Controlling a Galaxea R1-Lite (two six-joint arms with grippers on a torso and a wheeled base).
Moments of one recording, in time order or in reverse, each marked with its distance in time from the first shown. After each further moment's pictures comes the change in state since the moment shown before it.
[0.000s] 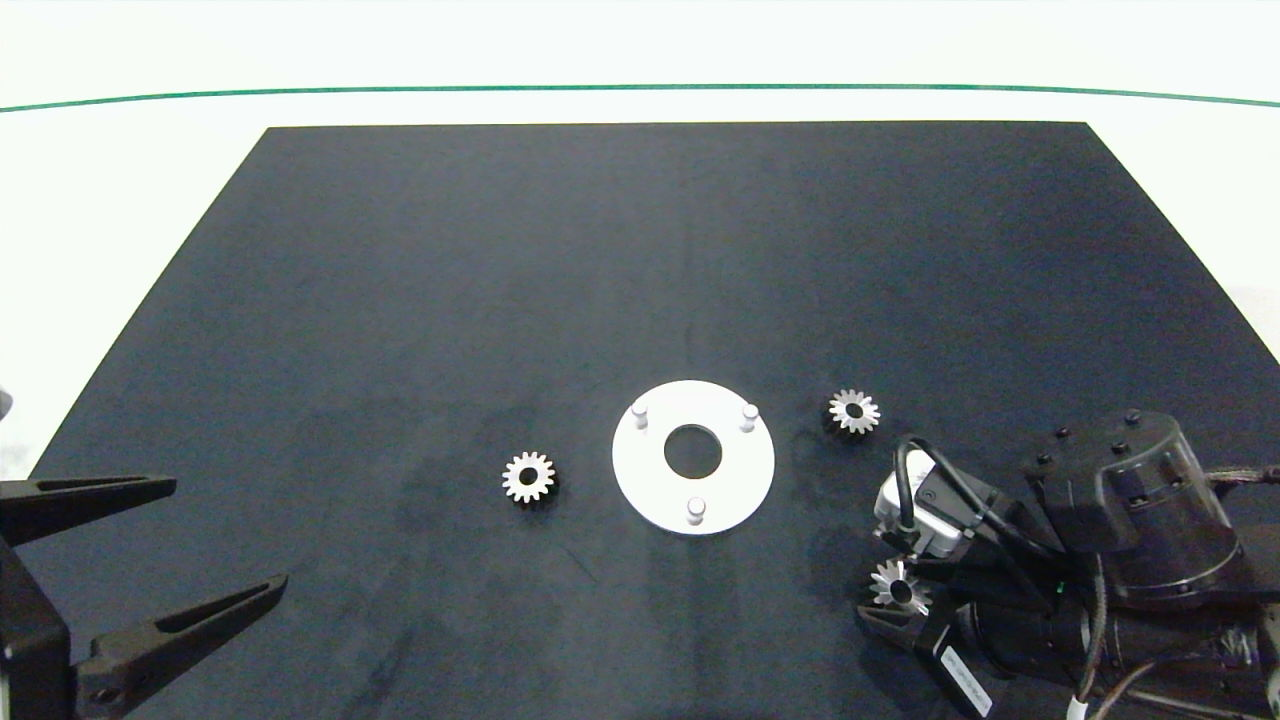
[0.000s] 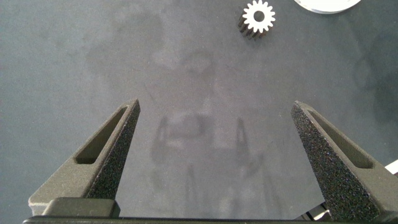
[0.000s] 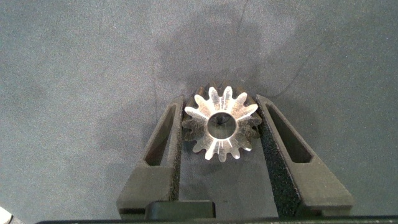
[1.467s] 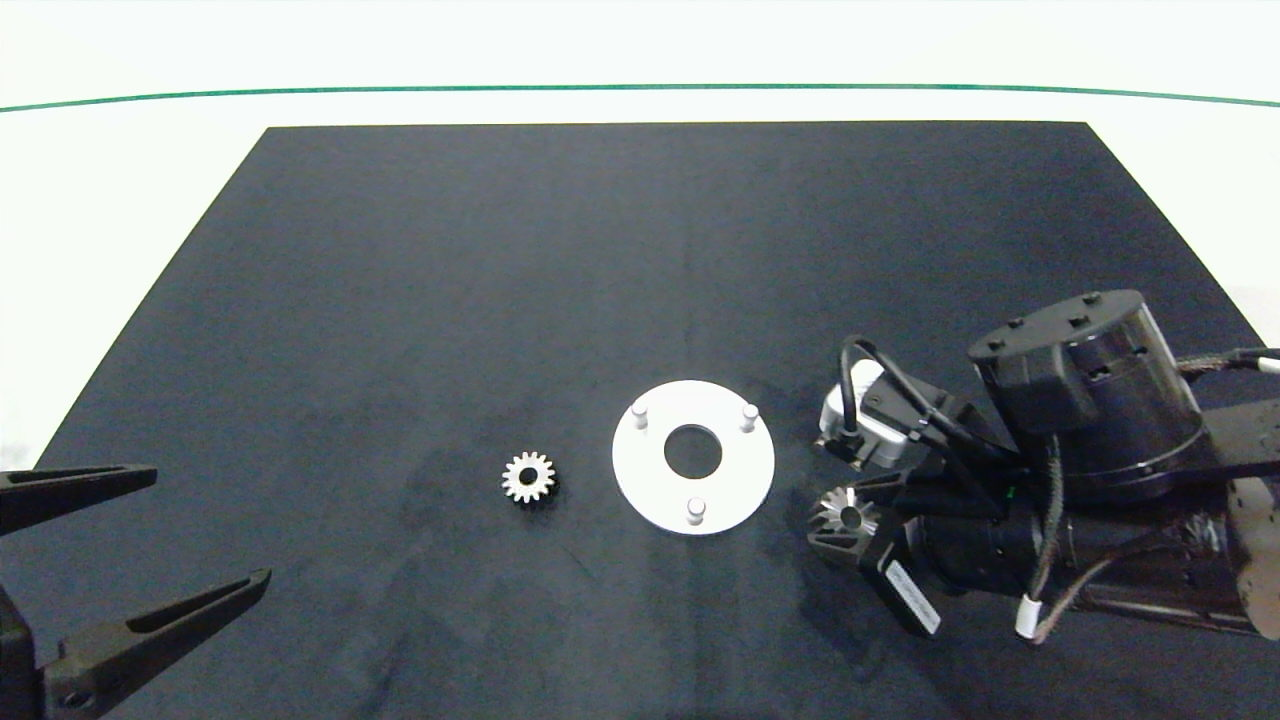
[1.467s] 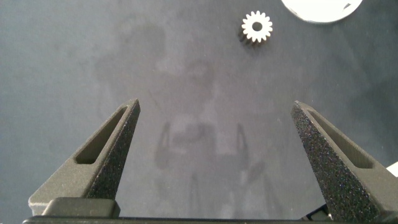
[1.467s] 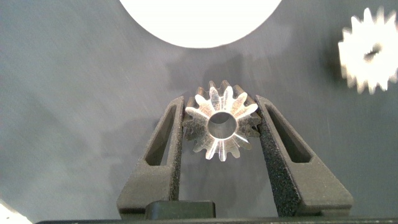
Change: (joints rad) left arm -0.001 -0.033 -0.018 0.008 0.001 0.007; right arm 0.080 0.080 -0.338 0.195 -0.028 -0.013
